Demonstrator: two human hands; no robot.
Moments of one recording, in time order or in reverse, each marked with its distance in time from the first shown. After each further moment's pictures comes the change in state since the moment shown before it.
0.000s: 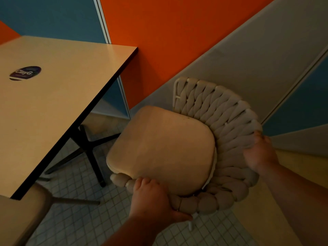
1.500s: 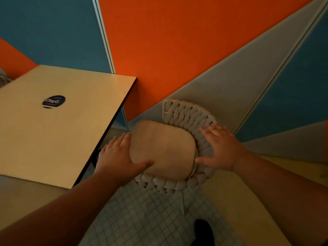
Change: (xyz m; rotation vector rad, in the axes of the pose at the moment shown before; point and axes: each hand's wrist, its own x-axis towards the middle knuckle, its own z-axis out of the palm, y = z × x) left_hand -0.090 -0.064 -0.233 -0.204 0.273 -0.088; right_hand -0.139 -0.123 -0.205 -0.492 -0.241 -0.755
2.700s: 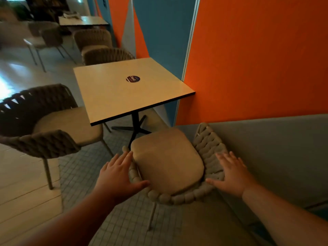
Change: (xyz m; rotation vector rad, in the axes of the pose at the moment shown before) left_hand -0.062 0.287 0.109 -0.024 0.198 -0.781; right_hand 0.129 0.253 -0.012 -0.076 -0.108 -0.585
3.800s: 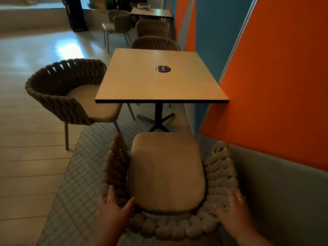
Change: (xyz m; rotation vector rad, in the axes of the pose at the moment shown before) left_hand 0.042 0.142 0.226 -0.566 0.155 -1.017; right_hand 0.178 0.172 0.135 0.309 -0.029 0.048
